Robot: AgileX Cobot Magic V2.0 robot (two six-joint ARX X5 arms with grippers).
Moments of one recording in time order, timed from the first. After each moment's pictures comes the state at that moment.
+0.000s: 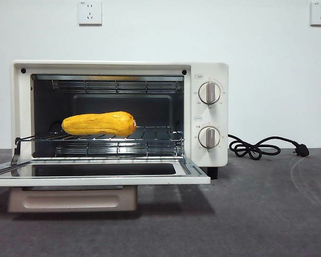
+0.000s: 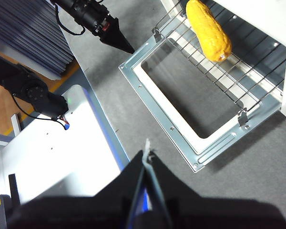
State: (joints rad) left arm 0.32 1.59 0.79 -0.77 0.67 0.13; right arm 0.34 1.40 1.57 -1.26 -0.75 -0.38
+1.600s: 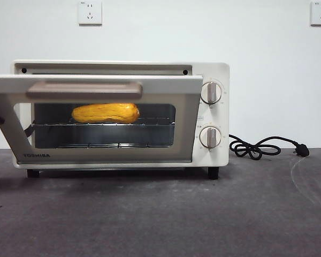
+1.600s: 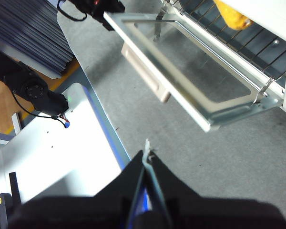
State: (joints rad) left arm 0.32 1.67 0.90 -0.85 1.25 0.21; right arm 0.34 1.40 1.57 -1.28 -0.75 -0.38
